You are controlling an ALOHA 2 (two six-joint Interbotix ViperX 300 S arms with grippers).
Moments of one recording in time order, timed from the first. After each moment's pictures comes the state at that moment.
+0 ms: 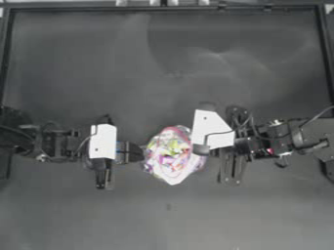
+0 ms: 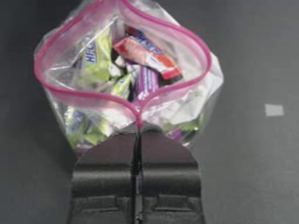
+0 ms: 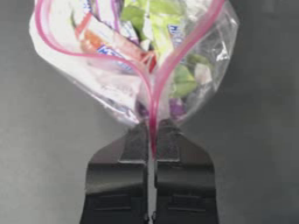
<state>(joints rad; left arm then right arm) 0.00 0.04 0.91 -0.08 -0.47 0.13 0.02 -0.08 0.63 -0.28 0.58 0.47</state>
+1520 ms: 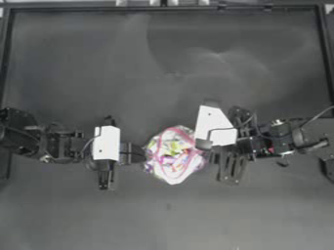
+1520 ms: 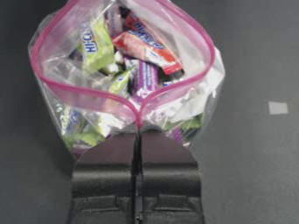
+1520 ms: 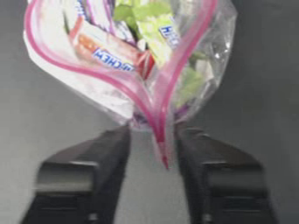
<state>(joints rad) 0.01 0.07 0.90 -0.08 -0.48 0.13 0.01 -0.08 0.67 -0.29 0.52 0.54</state>
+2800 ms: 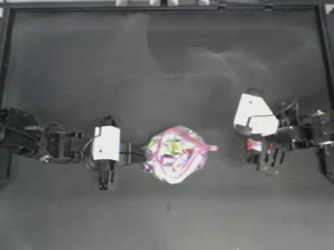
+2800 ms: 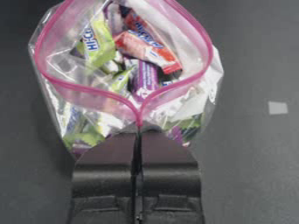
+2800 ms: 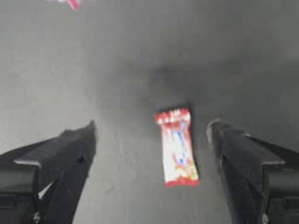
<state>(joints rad) 0.00 0.07 0.90 -0.08 -0.47 0.13 -0.04 -0.30 0.90 -0.20 0.68 0.54</state>
